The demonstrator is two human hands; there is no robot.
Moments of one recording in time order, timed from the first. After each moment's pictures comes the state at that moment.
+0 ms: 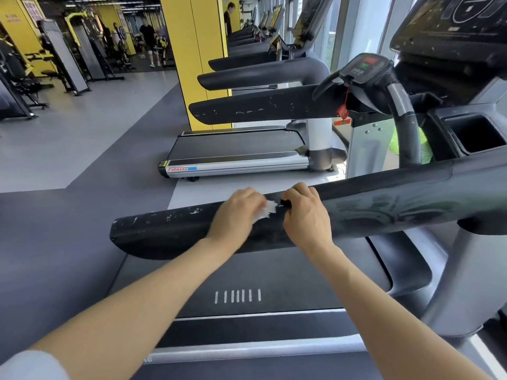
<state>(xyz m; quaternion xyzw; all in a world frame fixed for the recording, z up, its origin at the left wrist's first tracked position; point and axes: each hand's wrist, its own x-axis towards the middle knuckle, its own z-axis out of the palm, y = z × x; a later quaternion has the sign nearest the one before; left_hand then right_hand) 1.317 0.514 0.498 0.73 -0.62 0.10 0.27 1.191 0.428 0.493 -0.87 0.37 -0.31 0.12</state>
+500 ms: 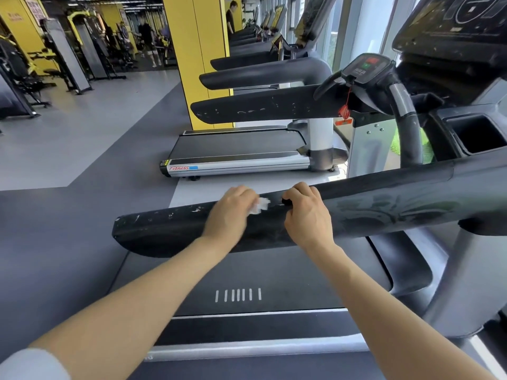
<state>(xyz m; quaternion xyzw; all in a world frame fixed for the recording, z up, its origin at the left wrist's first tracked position) 1.325 0.518 0.496 0.75 -0.59 0.12 0.26 1.189 0.429 0.494 -0.87 0.37 -0.30 0.12</state>
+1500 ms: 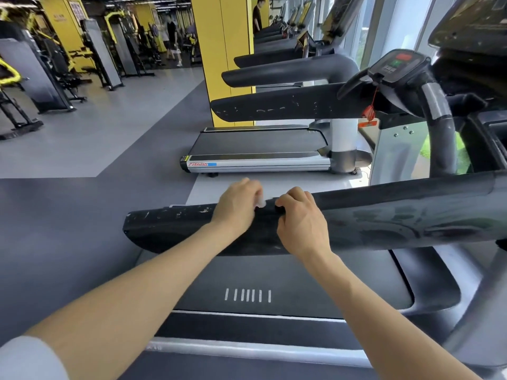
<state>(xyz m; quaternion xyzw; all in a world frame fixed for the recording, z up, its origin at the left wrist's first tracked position) 1.332 0.499 0.512 0.82 -0.51 0.06 0.25 1.206 0.436 0.498 -0.90 0.32 -0.28 0.14</state>
